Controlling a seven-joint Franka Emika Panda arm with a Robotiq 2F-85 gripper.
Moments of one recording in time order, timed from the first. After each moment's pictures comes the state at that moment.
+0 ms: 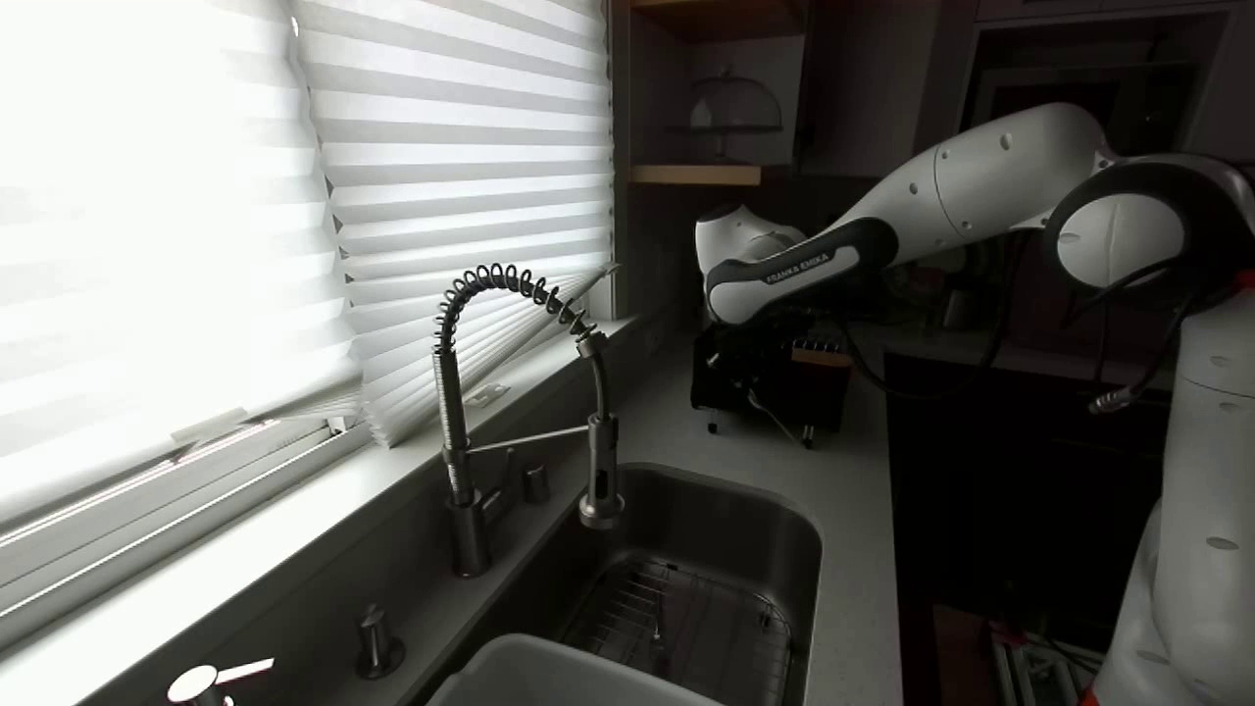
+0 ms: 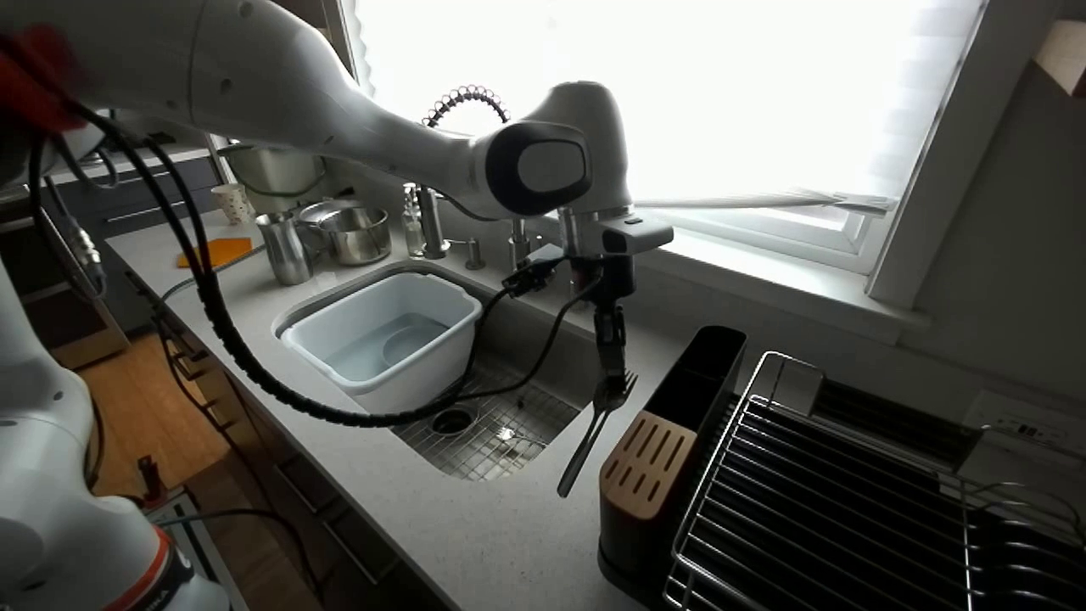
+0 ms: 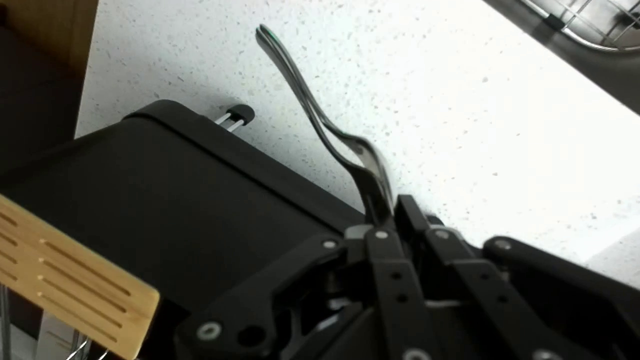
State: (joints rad) arm -0.26 0.15 -0.23 -1.86 -0.33 2.03 0.63
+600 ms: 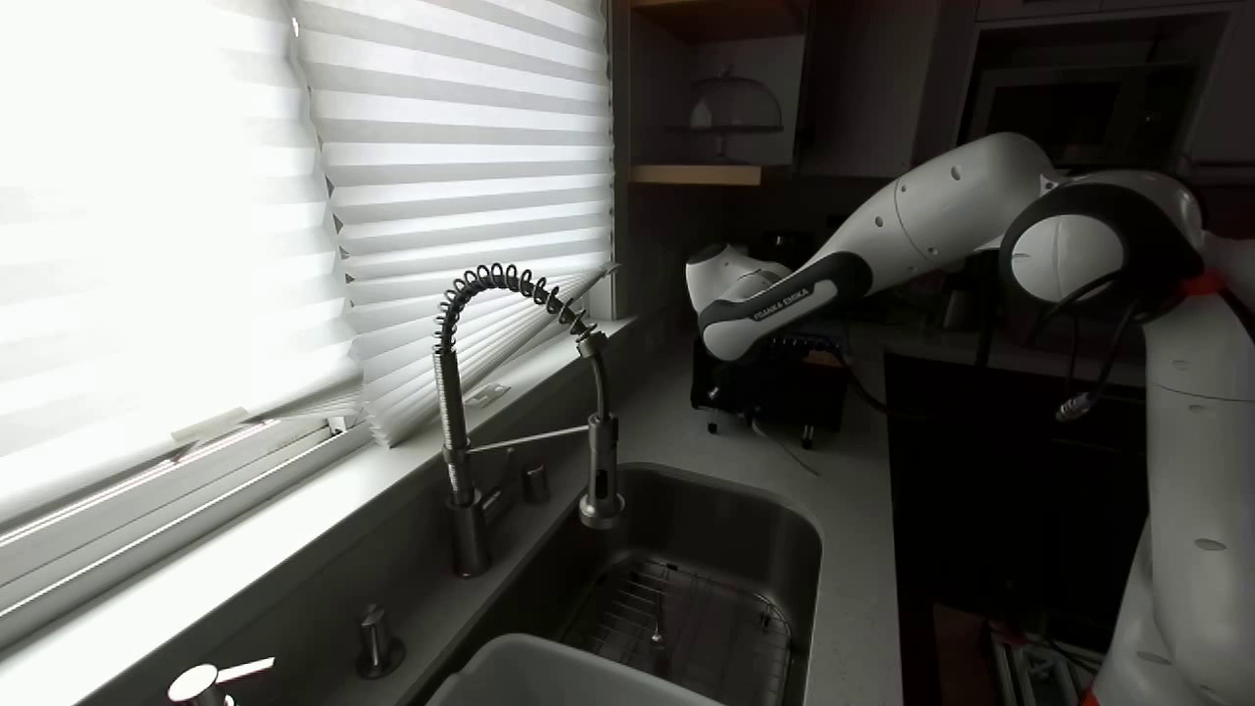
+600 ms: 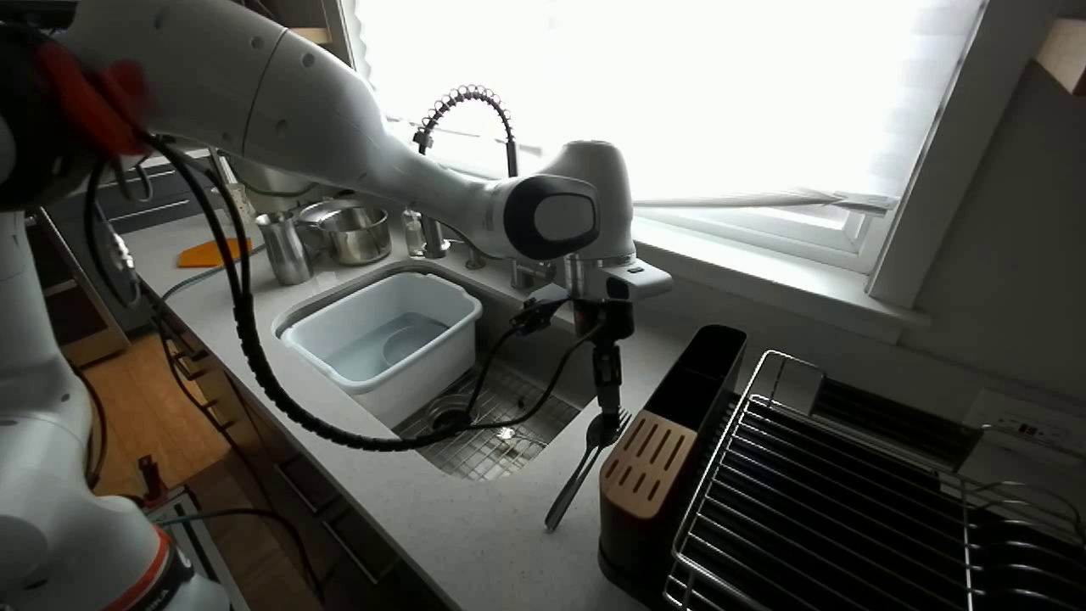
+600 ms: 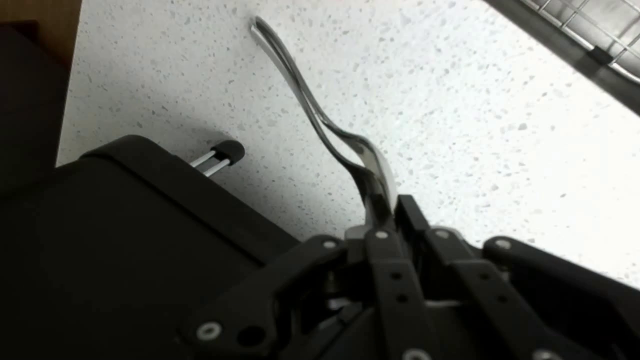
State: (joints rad) arm -0.24 0.24 -0.25 -1.89 -0.34 2.06 0.64
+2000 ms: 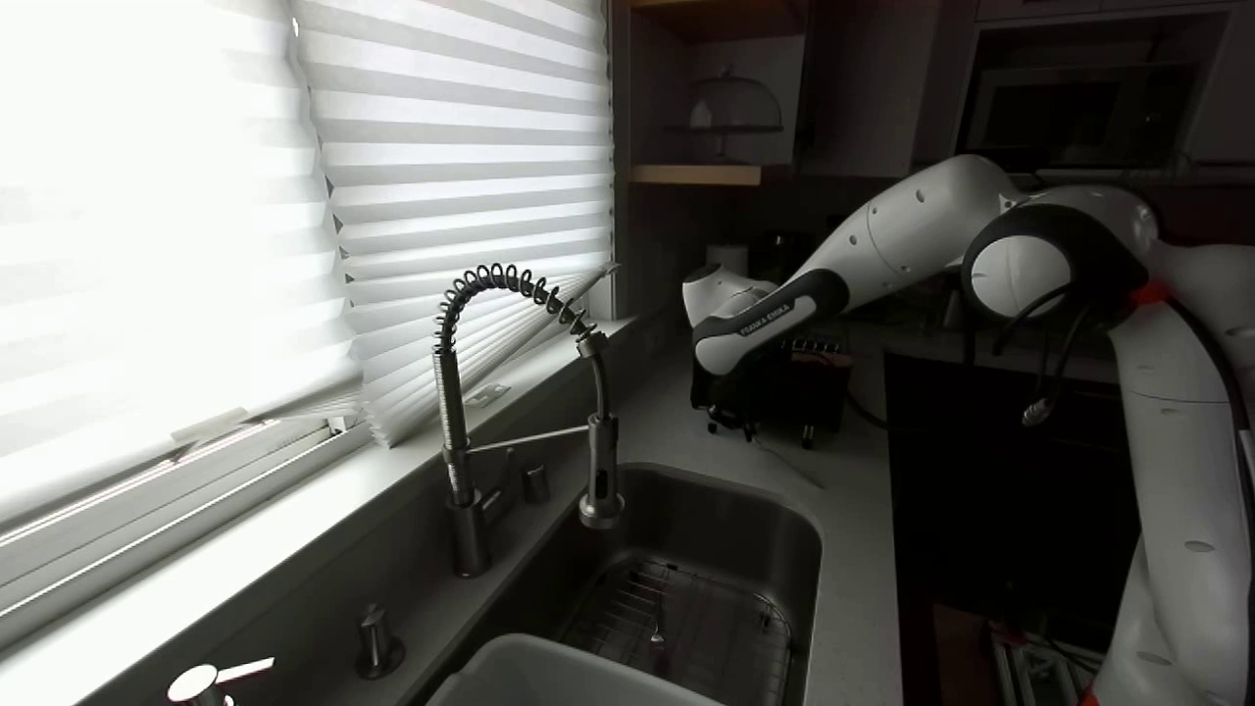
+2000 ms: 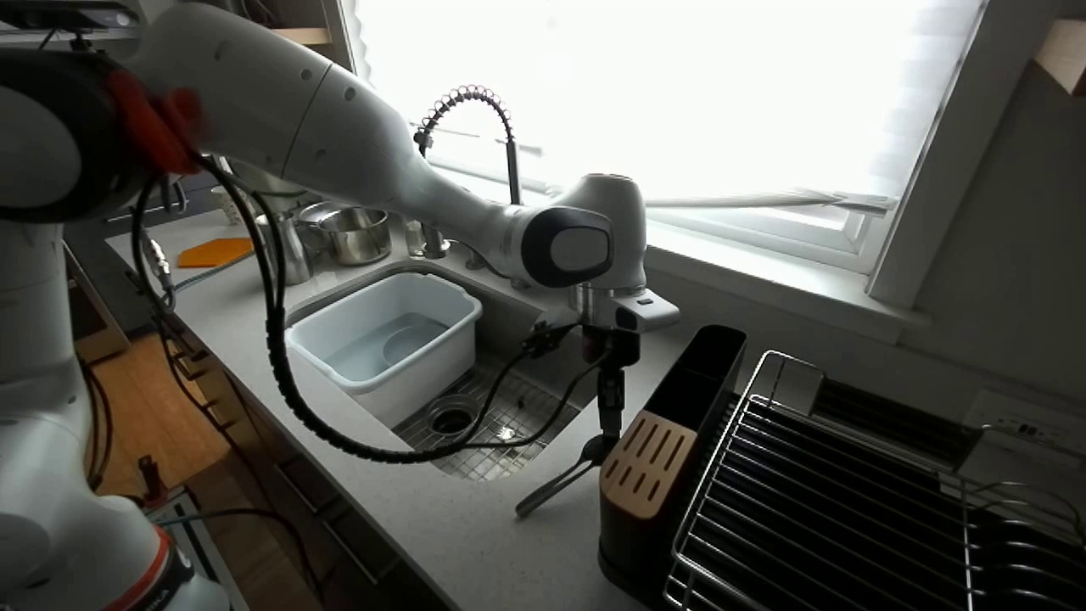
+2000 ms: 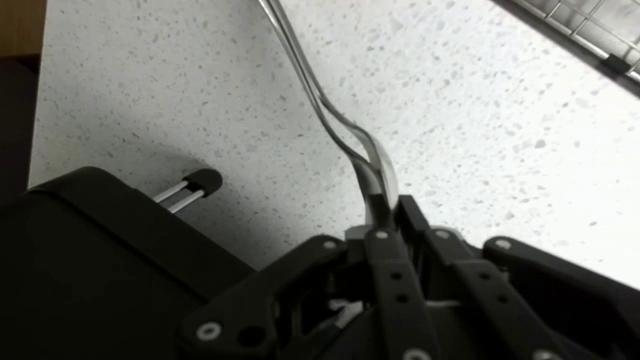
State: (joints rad) arm -0.23 0.33 -0.29 -1.86 -0.28 2.07 0.64
